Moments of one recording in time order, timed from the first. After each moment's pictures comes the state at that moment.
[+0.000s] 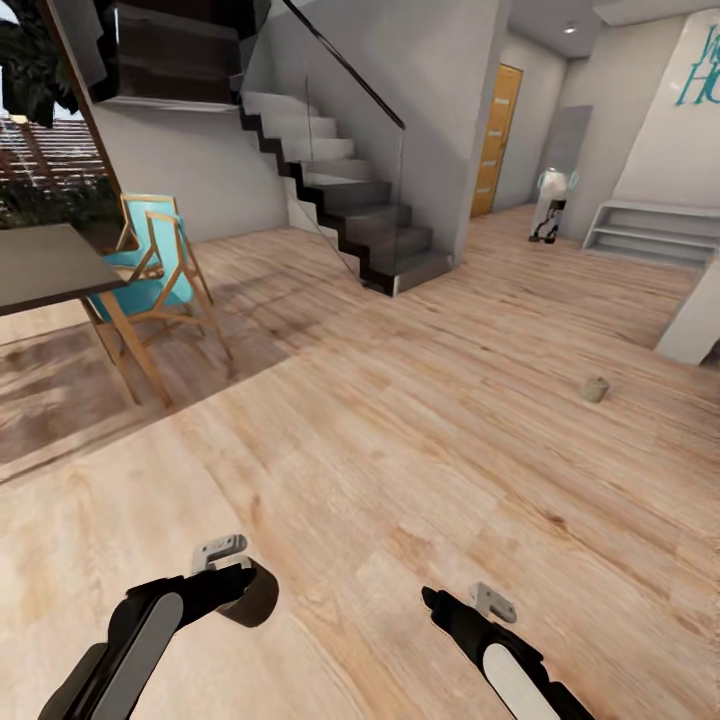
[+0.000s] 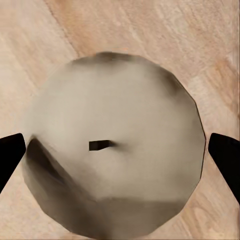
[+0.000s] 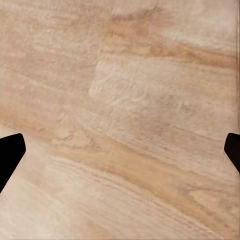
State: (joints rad) left arm -0.25 0.15 -0.12 -1.41 0.69 0.81 0.35; right arm -0.24 -0.14 0.47 -1.20 -1.09 0.23 -0.50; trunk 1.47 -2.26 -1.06
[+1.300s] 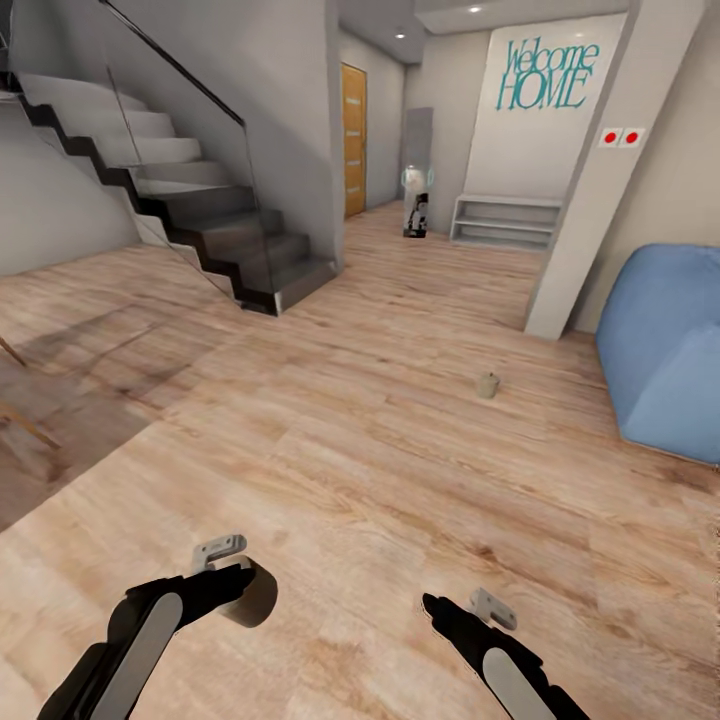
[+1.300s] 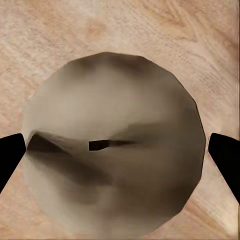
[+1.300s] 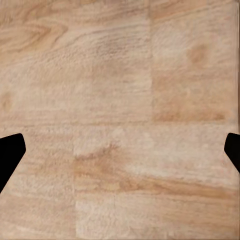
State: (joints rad) left arm -0.25 0.15 -0.12 -1.41 0.69 0.81 0.35; right arm -0.24 -0.13 0.46 -1.16 -1.09 0.23 -0.49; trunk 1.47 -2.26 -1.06
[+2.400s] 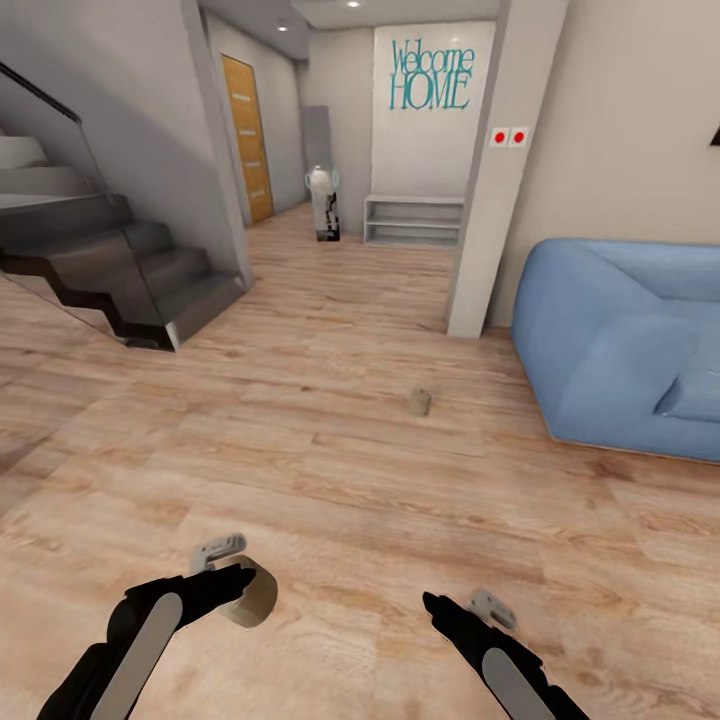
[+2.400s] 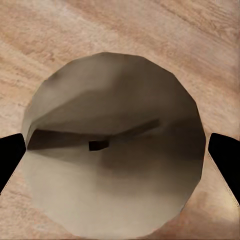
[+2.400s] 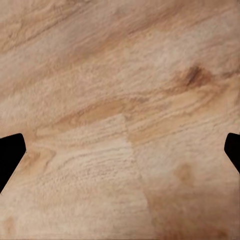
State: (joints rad) left arm -0.25 0.15 -0.11 -1.41 0.69 0.81 0.35; right arm -0.24 -0.13 0.47 -1.16 -1.09 0.21 -0.49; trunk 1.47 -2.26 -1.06
